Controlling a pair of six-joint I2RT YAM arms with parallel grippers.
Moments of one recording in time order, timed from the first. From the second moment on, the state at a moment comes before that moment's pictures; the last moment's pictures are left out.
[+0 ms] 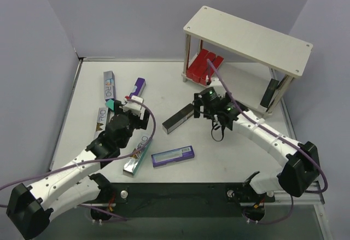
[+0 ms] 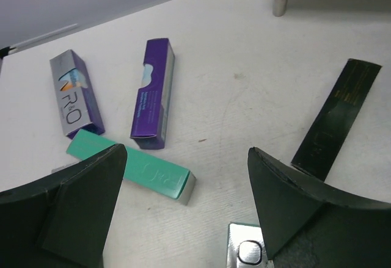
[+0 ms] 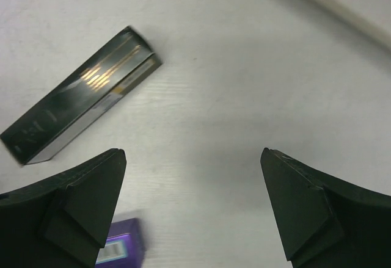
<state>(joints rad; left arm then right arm) -0.72 0.90 0.59 0.09 -0.47 0.04 0.64 1.33 1.09 -0.61 0.51 0.39</state>
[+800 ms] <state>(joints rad) -0.71 0.75 0.44 0.33 -0.76 0.16 0.90 2.03 1.53 -0.71 0.64 1.17</state>
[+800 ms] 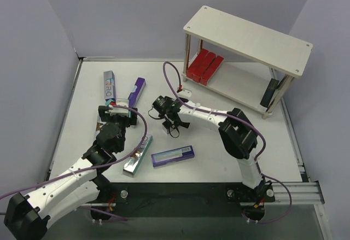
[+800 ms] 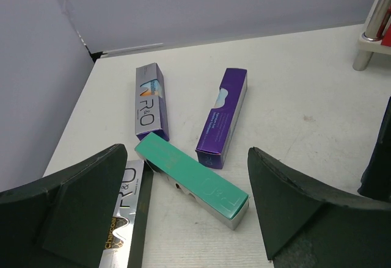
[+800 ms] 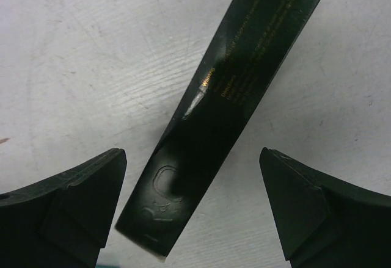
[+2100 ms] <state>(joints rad) -0.71 0.85 0.44 0.32 -0.67 0.11 0.85 1.67 0.90 -0.56 0.68 0.99</state>
